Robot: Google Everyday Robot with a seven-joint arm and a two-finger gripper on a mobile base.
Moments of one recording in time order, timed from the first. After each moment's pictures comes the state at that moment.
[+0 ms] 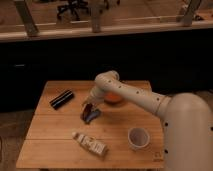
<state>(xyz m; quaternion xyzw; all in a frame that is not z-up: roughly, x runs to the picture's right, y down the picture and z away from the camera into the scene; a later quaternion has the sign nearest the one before) -0.094 0.114 0.877 -0.13 -0.38 -0.50 0.77</state>
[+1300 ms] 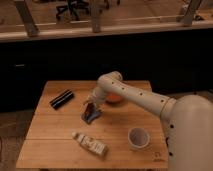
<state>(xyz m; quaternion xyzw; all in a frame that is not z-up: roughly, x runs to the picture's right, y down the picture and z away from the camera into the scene) -0.084 0.110 0.878 -0.12 -0.36 -0.49 0.78</state>
